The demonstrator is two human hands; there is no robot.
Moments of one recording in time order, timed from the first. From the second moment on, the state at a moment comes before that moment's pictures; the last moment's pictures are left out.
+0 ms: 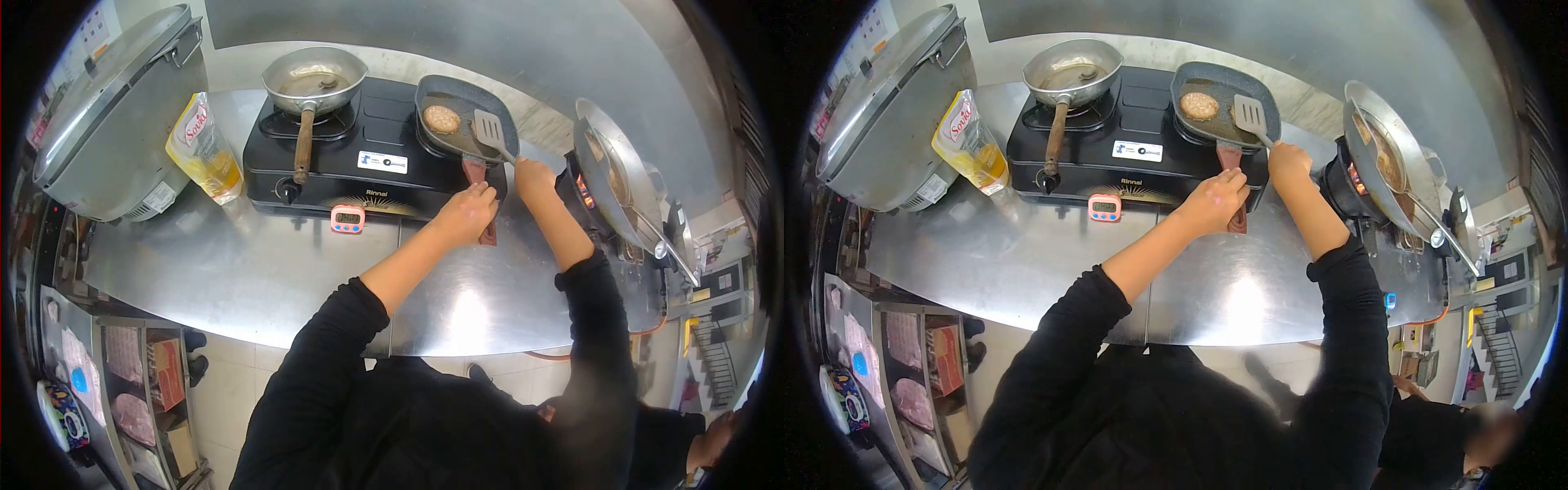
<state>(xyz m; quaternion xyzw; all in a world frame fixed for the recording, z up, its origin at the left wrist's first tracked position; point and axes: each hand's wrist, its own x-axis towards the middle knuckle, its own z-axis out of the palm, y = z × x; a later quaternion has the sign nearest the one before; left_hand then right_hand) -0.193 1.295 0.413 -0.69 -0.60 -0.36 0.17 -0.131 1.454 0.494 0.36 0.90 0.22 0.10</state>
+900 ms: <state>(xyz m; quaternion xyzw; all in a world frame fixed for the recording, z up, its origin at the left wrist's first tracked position) -0.193 1.295 0.411 -0.68 -0.61 -0.37 0.17 -0.156 1.479 0.506 0.30 0.92 0.23 0.09</state>
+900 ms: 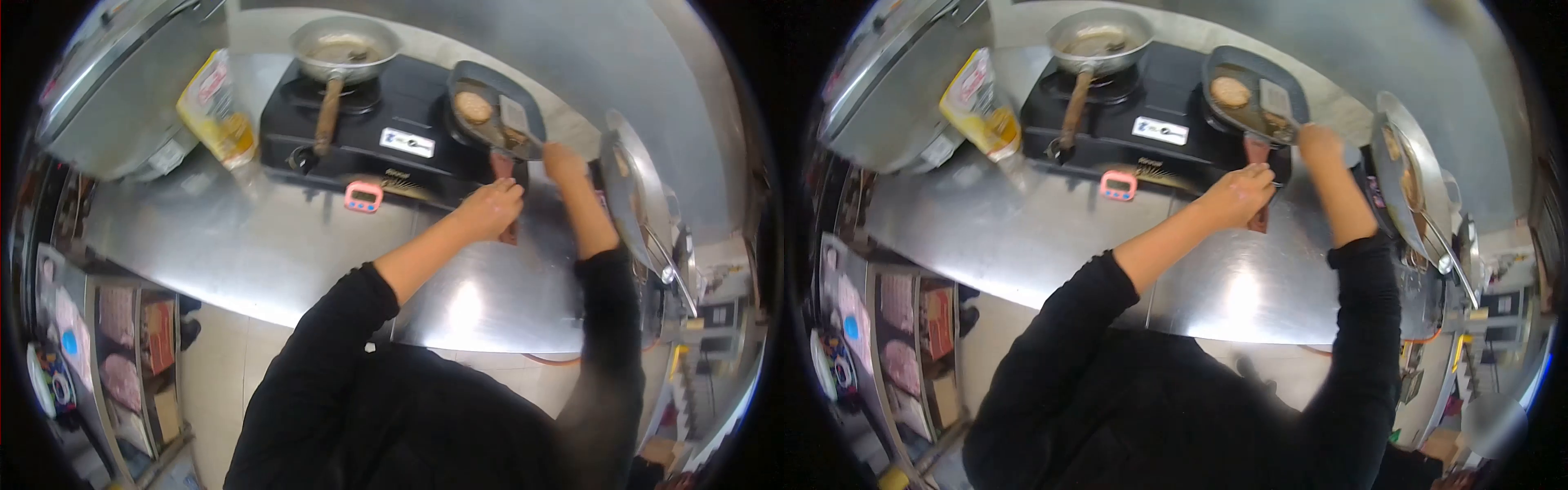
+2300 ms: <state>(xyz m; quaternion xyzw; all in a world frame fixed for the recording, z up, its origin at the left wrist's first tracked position) -0.126 1.250 0.344 -0.30 -0.62 -0.72 0.02 -0.155 1.511 0.518 0.21 0.90 0.29 0.24</state>
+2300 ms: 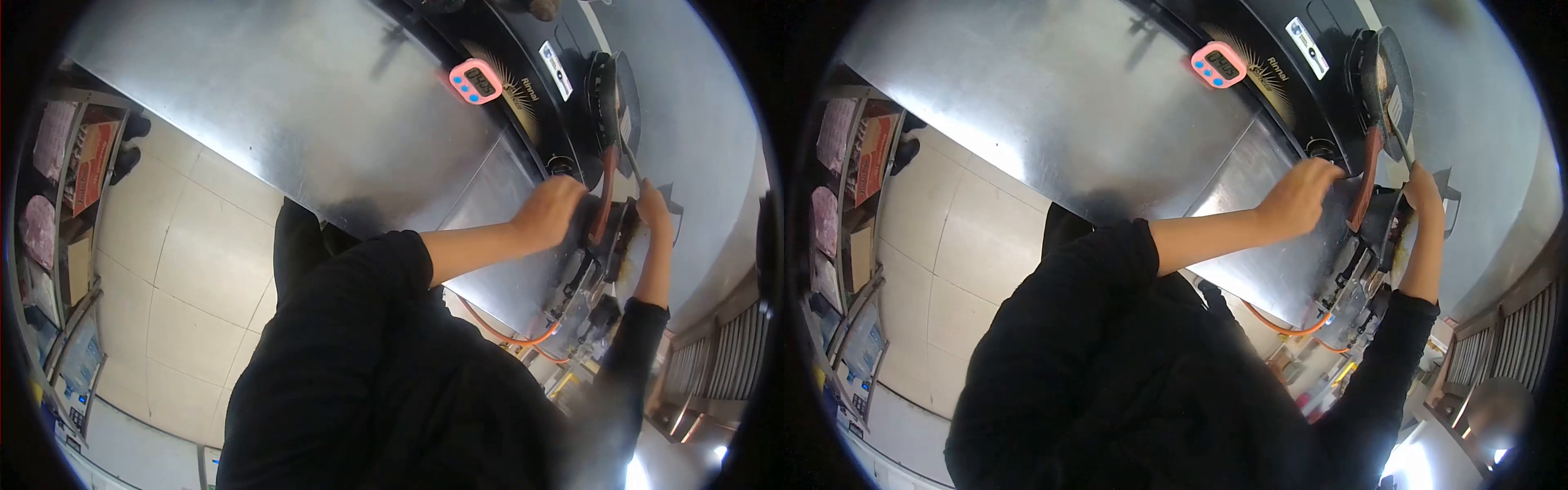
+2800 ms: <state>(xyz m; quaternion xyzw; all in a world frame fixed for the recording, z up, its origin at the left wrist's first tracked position) -0.147 1.278 0.347 -0.26 -0.67 -0.69 -0.10 -0.148 1.484 0.521 0.25 0.91 0.29 0.18</state>
